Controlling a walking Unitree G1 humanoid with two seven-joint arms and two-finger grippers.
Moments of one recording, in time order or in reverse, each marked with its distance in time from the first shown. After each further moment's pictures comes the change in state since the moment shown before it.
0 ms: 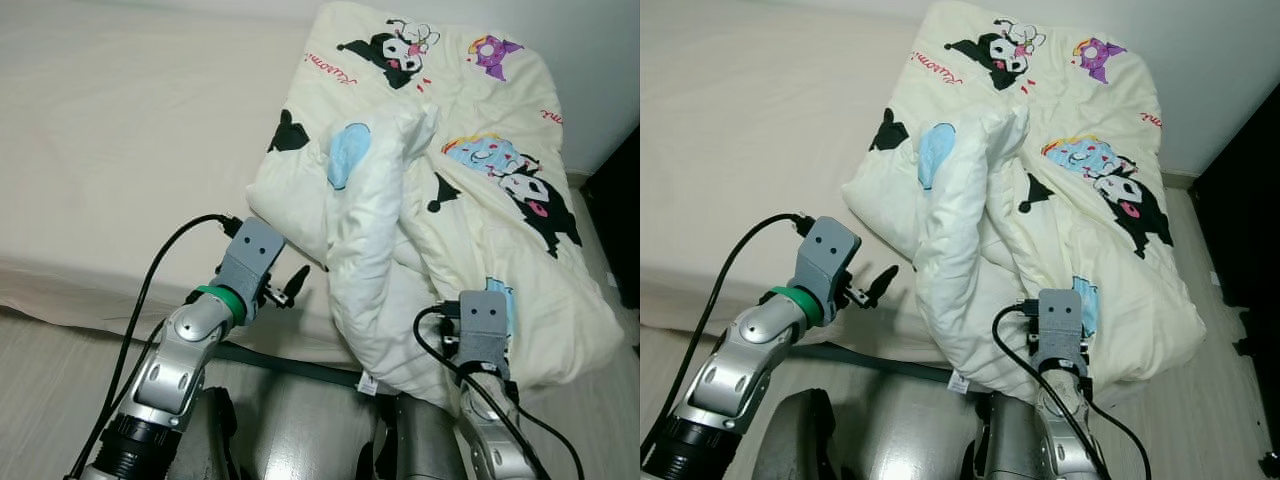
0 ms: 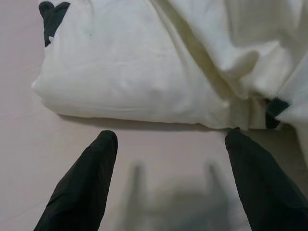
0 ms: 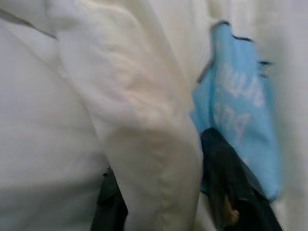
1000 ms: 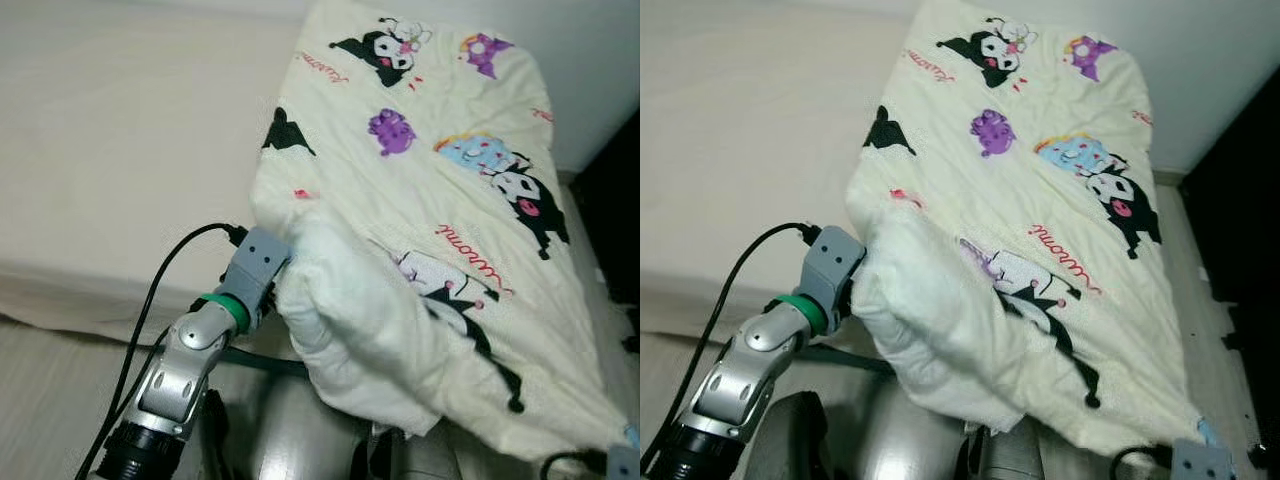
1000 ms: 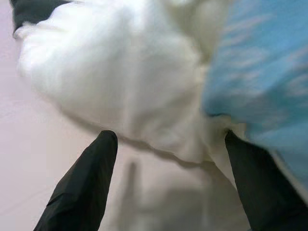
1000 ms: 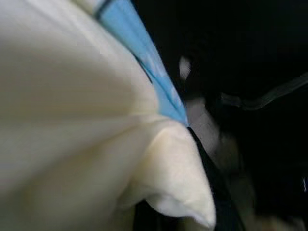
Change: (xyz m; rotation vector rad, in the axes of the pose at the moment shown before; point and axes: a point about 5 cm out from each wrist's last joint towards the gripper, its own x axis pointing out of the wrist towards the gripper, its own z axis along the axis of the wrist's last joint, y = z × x) left arm -0.001 -0.009 -0.006 0.000 0.014 -0.027; right arm -0.129 -0.123 -0.122 -0.128 0.464 -0.545
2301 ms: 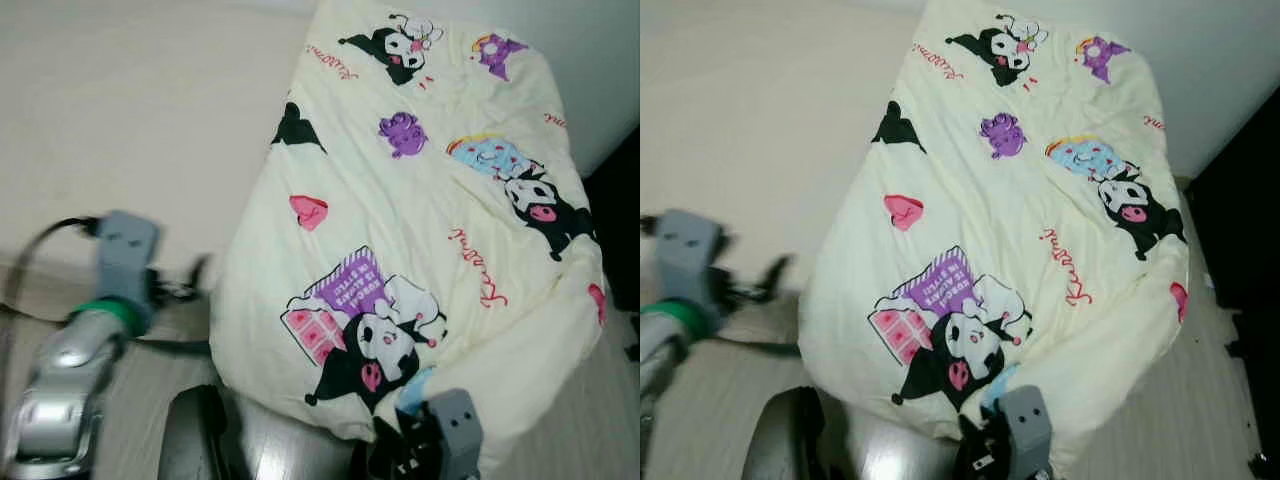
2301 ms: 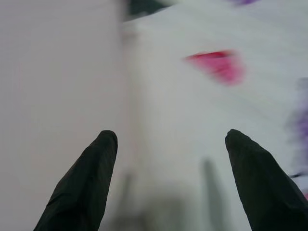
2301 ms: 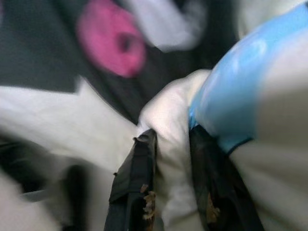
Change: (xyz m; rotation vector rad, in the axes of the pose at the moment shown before) left arm -0.054 0.050 0.022 -0.152 -0.015 0.137; right arm -0.080 0.116 0.063 0.144 -0.200 1.084
